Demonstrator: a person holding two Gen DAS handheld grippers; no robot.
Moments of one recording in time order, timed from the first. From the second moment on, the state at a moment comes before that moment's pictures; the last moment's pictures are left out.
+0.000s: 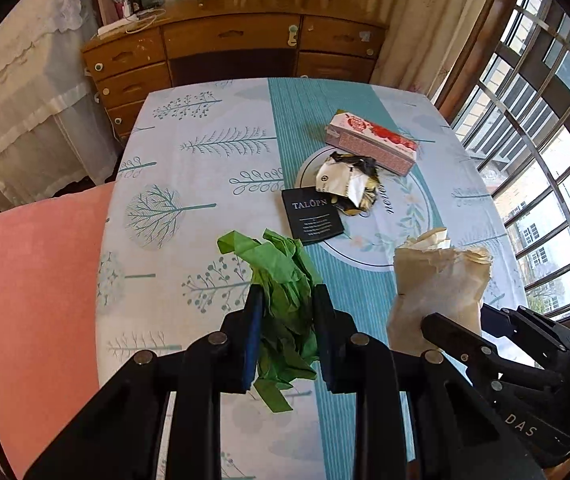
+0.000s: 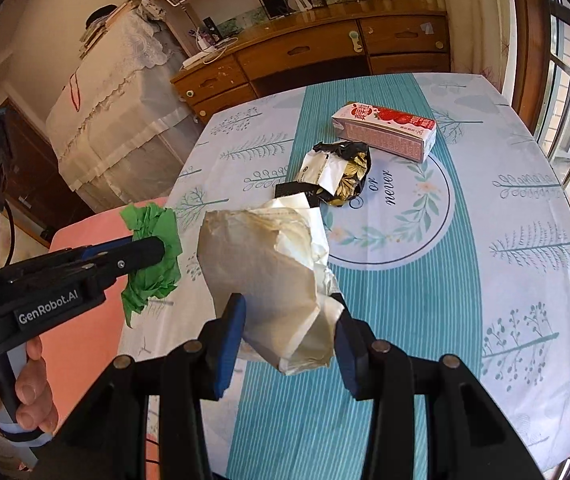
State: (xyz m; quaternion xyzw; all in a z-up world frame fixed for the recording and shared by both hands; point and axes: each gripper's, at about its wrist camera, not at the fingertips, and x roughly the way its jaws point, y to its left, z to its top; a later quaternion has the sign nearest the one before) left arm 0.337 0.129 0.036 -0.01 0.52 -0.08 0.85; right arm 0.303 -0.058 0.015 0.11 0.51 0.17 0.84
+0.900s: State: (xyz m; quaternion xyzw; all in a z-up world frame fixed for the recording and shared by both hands) left arm 0.073 -0.027 0.083 0.01 0.50 -0.06 0.87; right arm 0.079 -0.202 0.039 0.09 0.50 0.23 0.83
